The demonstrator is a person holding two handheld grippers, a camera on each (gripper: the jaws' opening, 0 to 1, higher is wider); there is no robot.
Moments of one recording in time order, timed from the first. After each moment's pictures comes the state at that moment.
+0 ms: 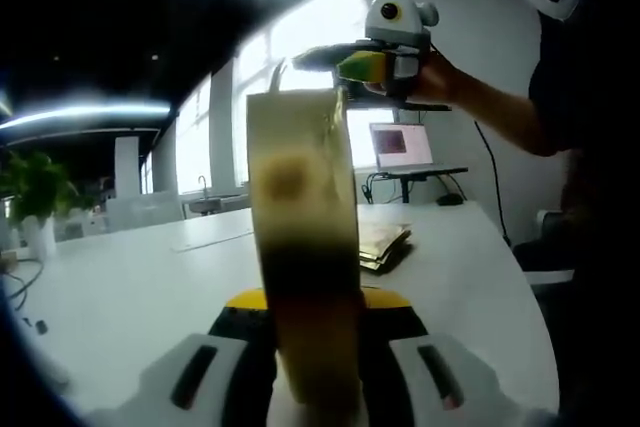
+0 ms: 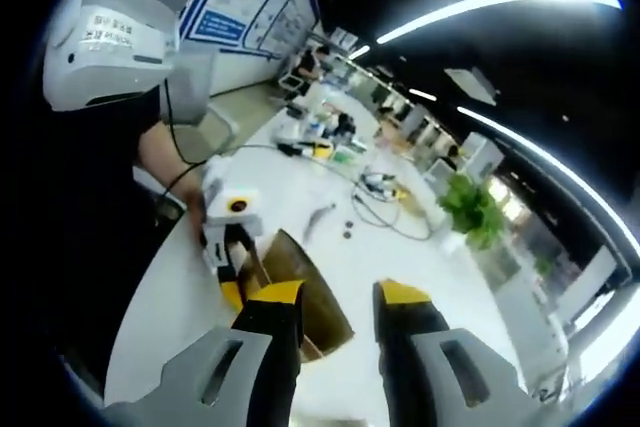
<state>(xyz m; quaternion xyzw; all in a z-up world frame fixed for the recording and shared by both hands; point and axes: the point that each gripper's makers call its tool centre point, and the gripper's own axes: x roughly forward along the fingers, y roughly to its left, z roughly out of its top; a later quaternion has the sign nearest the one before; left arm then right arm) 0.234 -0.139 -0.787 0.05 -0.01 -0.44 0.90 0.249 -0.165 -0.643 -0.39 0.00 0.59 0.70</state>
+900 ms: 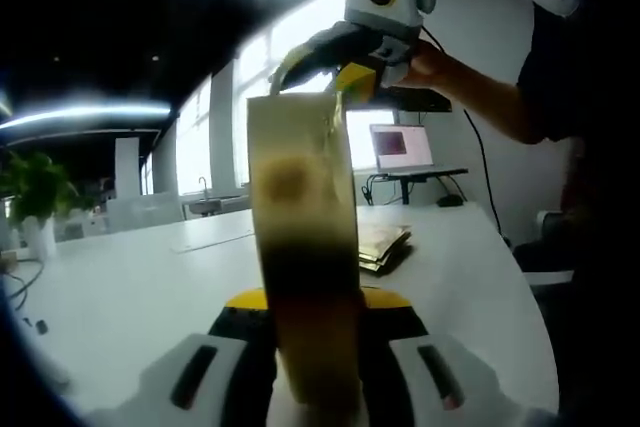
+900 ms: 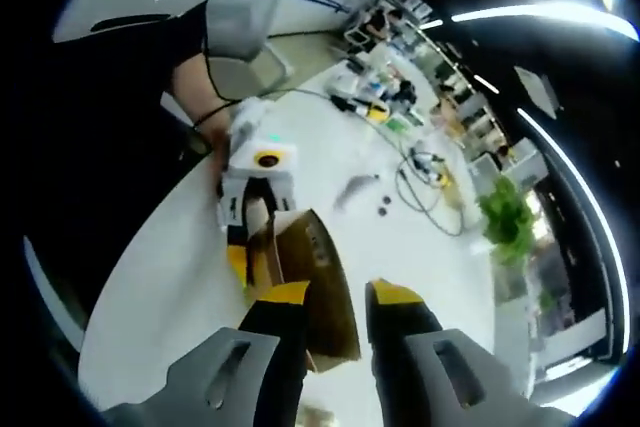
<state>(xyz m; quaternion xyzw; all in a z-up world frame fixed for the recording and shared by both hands) 0.234 -0.139 -0.785 0.05 -0.01 -0.44 0.90 0.245 -0.138 -0.677 -0.54 0.02 0.60 0.59</state>
